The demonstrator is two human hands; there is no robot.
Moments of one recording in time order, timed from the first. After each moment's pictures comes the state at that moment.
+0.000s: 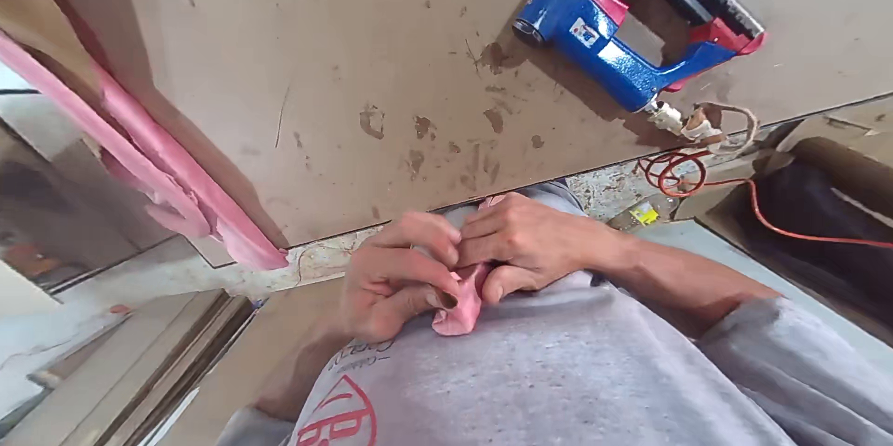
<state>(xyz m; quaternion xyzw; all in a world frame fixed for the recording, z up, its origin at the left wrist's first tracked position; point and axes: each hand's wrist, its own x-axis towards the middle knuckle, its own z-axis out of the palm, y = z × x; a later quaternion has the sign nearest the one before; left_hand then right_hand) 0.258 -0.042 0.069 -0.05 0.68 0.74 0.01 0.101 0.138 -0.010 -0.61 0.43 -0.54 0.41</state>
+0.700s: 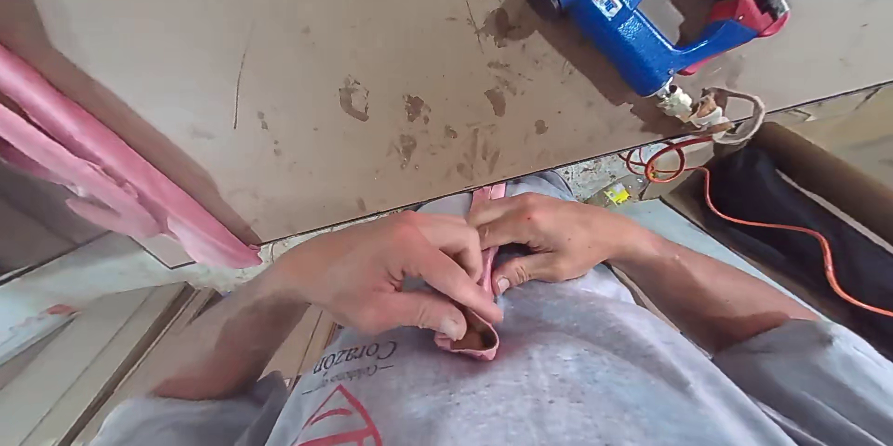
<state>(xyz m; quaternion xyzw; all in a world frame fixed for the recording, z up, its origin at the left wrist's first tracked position) 0.211 -0.079 0.056 0.15 0.56 0.77 0.26 0.091 0.147 -0.012 -0.52 0.40 -0.51 0.56</state>
